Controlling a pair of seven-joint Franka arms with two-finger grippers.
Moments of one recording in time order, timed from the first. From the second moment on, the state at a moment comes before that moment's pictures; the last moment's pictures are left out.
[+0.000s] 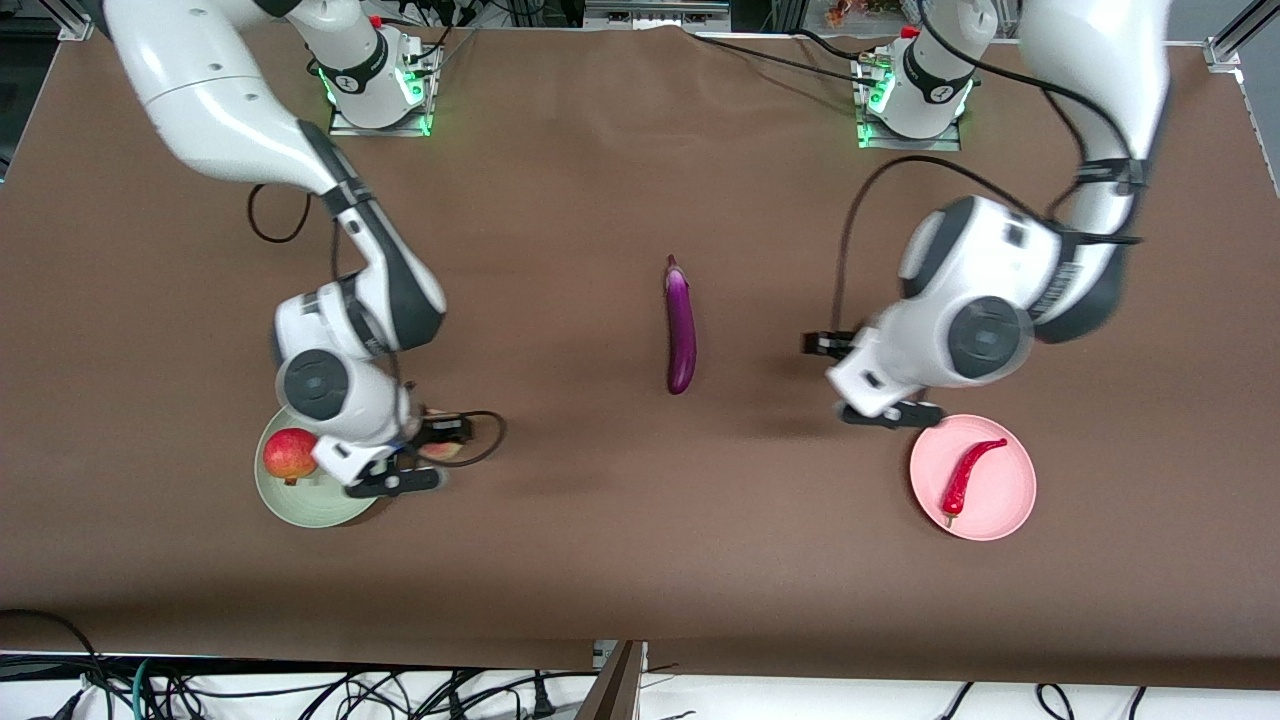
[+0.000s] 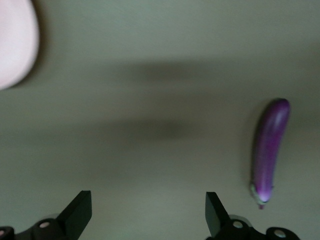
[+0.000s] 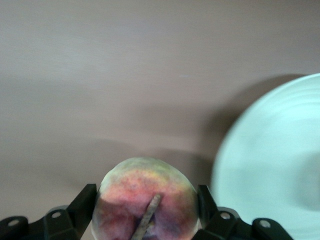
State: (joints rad) left arm -0.17 0.54 -0.27 -1.47 -0.03 1.72 -0.41; right arm 0.07 0.78 0.26 -1.40 -0.21 2.12 0.21
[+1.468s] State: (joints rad) left arm -0.45 0.79 -0.24 -1.49 0.00 2.04 -0.68; right arm -0.01 0.78 0.14 -1.41 -0.21 2.08 -0.05
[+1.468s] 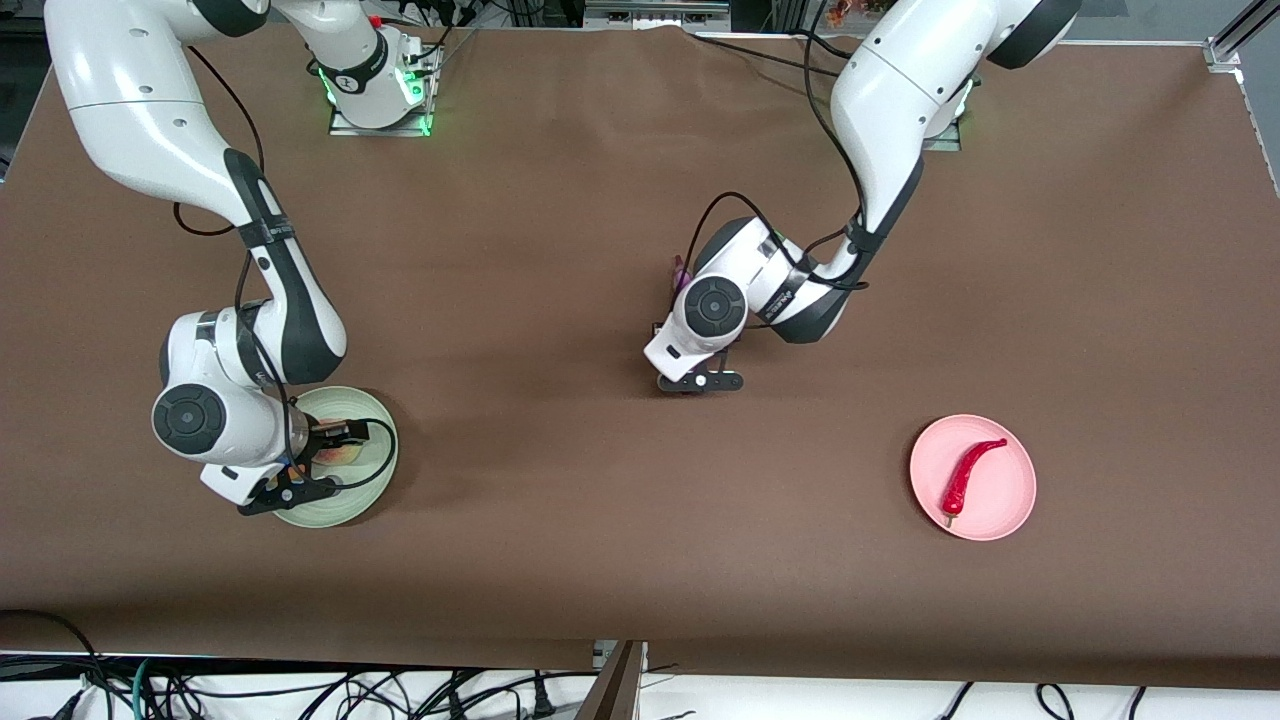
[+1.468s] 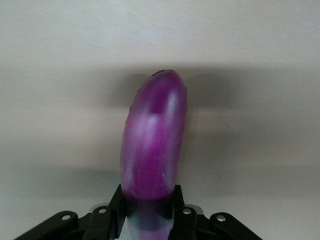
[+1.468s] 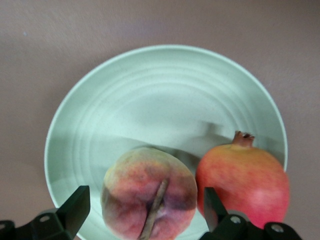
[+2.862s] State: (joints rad) left arm 0.04 0.72 -0.16 -1.38 0.37 1.93 0.10; right arm -0.05 0.20 0.14 -1.44 -0.08 1.54 -0.05
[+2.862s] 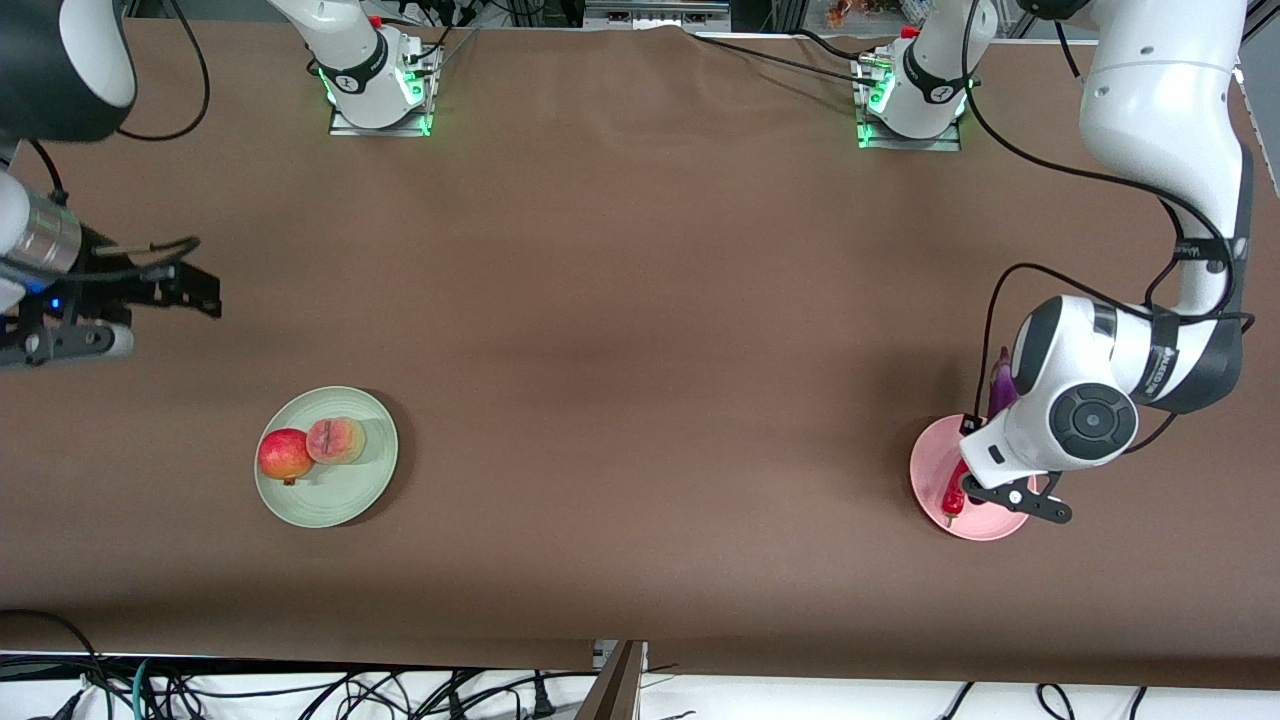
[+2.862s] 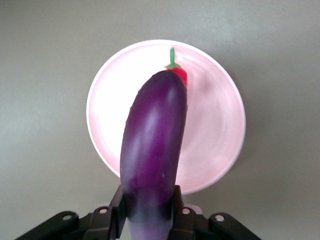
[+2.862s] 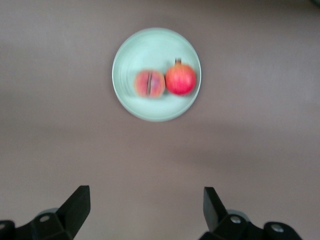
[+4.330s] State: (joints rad) left arm 0.07 0.53 -0.17 -1.33 0.22 1.75 0.12; right arm -0.05 0.04 0.10 -1.61 -0.04 1.54 -0.05
